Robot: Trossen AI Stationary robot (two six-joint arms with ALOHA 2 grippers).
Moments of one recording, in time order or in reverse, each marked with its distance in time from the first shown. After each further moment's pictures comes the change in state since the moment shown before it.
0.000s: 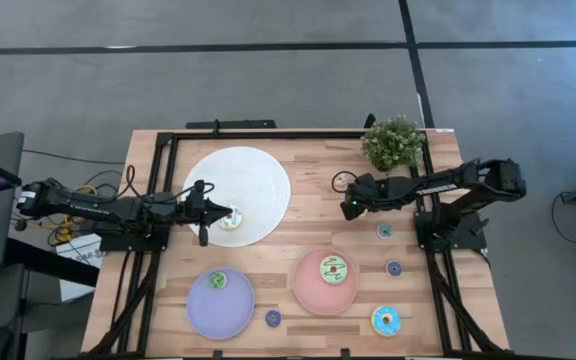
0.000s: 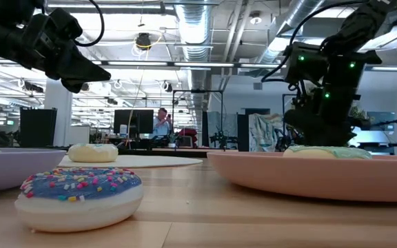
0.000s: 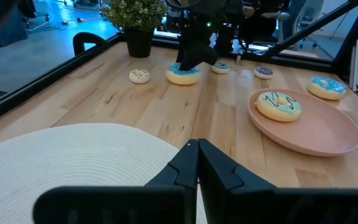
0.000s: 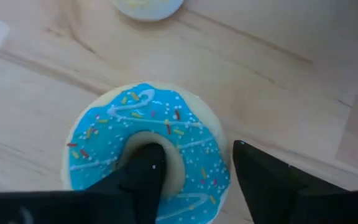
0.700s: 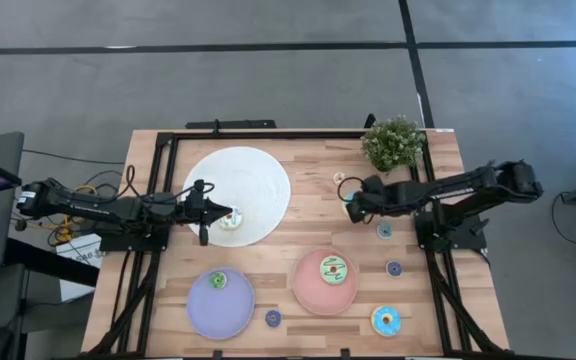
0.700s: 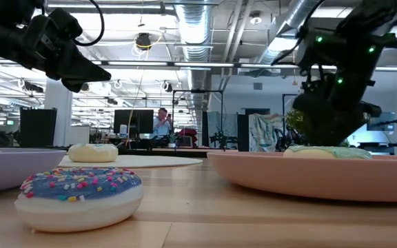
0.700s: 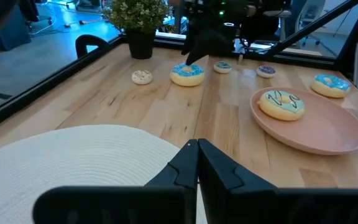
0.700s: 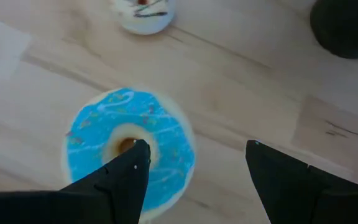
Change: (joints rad) left arm 0.000 0.000 0.000 0.001 -0.008 0.020; right arm 0.106 -0.120 0.000 -0.137 0.117 0.080
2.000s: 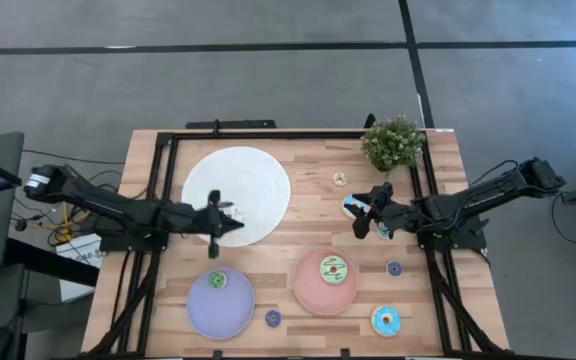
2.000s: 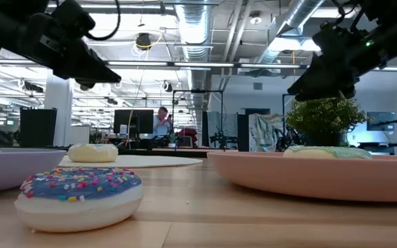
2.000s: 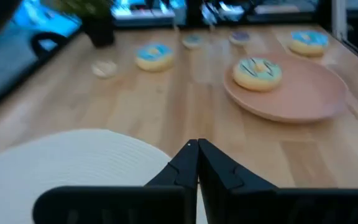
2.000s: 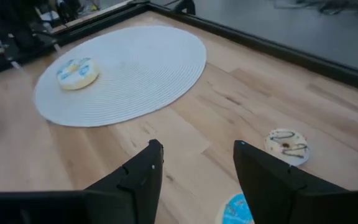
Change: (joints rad) left arm -0.110 0.308 0.093 0.122 -0.019 0.102; right arm 0.292 -0.341 -0.230 0.644 0.250 -0.447
